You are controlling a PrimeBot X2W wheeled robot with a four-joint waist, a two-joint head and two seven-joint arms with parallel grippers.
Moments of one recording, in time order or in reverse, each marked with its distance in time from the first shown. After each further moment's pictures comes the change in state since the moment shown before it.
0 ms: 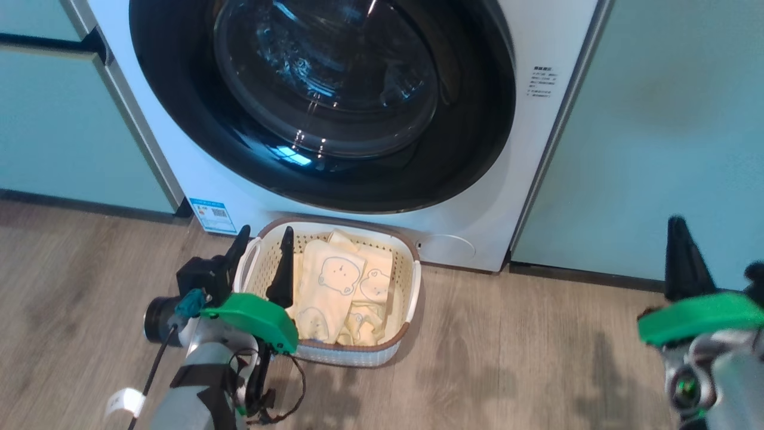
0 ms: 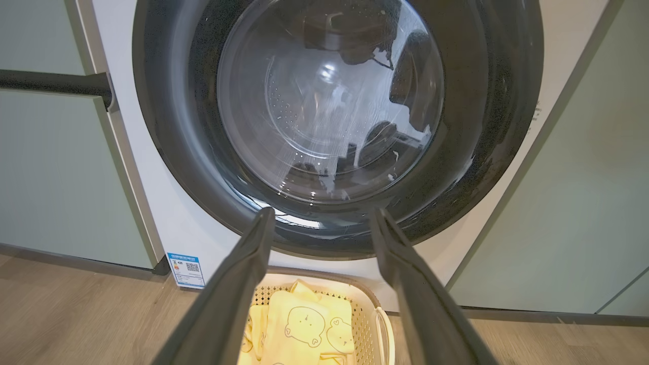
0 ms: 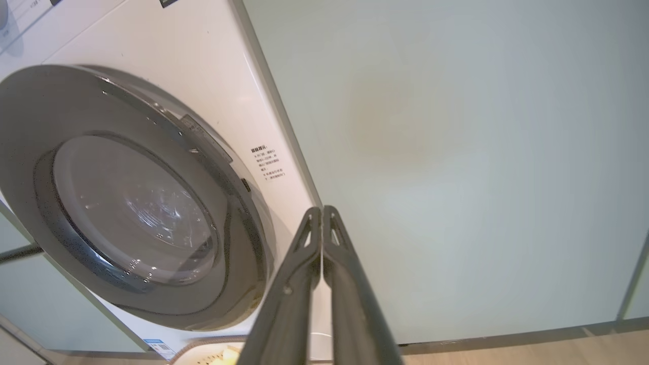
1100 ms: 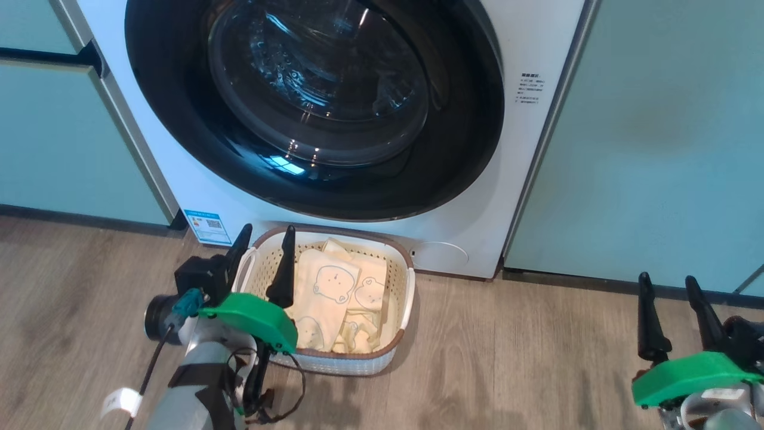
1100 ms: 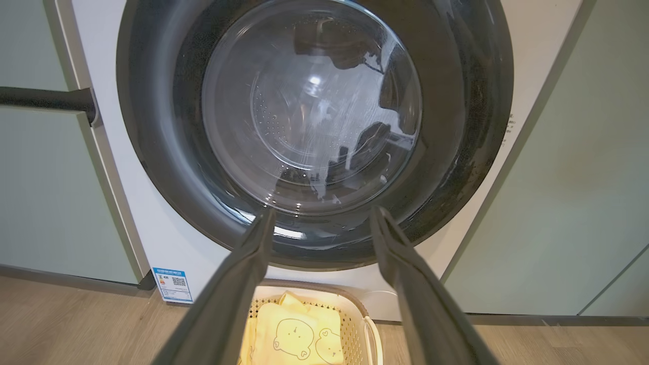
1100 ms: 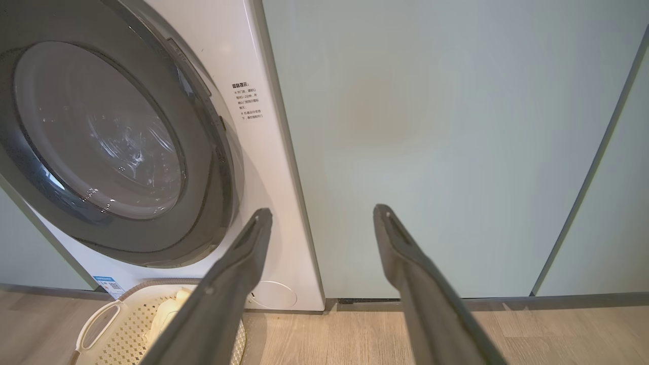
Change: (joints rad) left arm 0.000 0.000 0.007 -0.004 -0.002 -0.027 0.000; right arm 0.160 0.011 -0.039 -0.059 -0.210 0.000 0.000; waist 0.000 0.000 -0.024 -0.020
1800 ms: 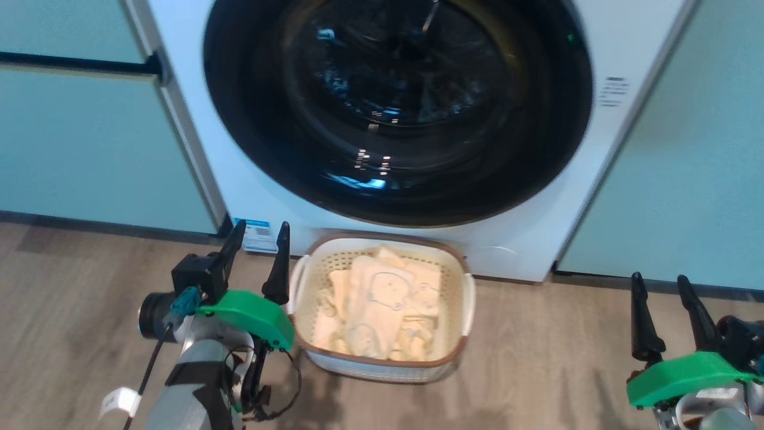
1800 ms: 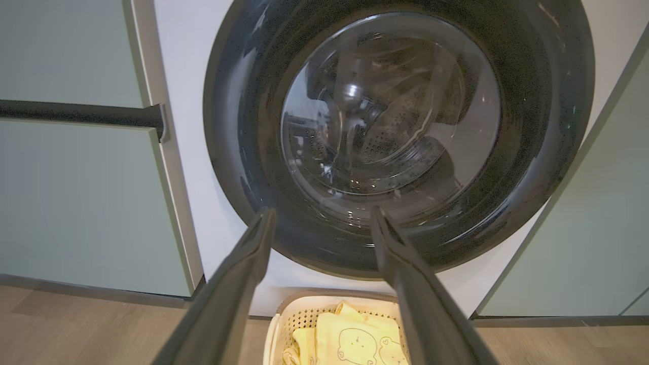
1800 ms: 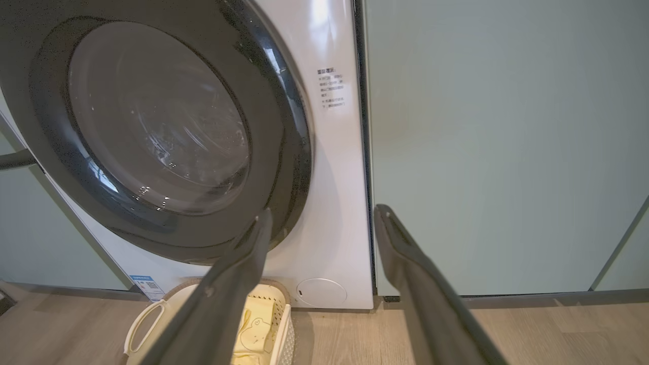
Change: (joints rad) left arm 0.000 0.005 0.007 -0.015 0.020 0.017 0.000; right arm -0.002 0.007 0.010 0.001 0.000 0.000 0.000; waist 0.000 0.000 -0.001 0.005
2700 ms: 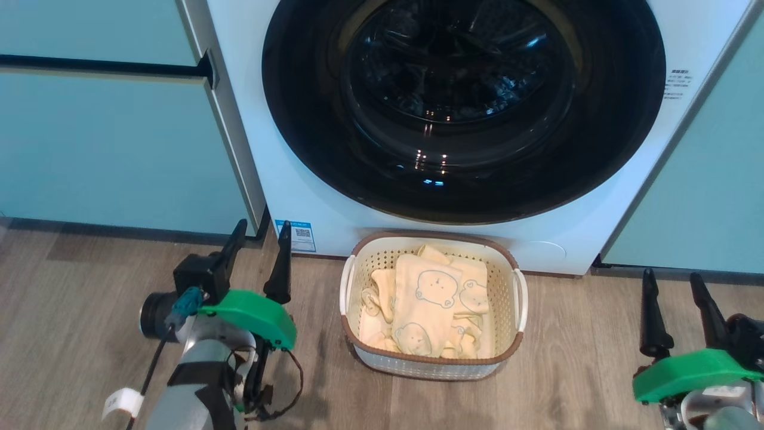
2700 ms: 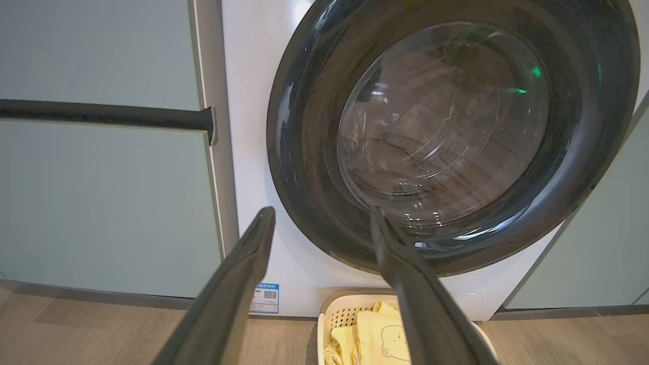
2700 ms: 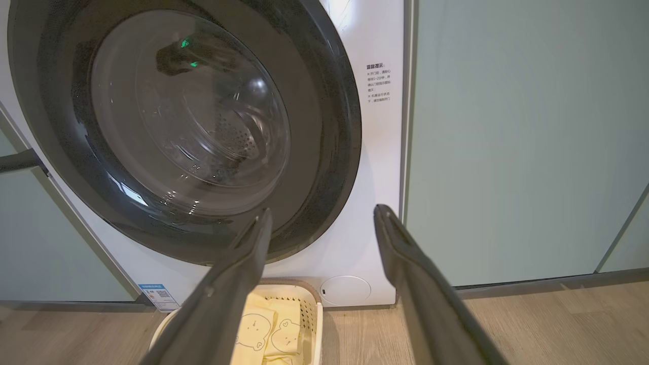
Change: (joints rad) left arm 0.002 -0.009 0.005 -0.006 0.010 0.003 0.000; right arm 0.001 0.000 -0.016 -0.016 -0.009 0.000 0.000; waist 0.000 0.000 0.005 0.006
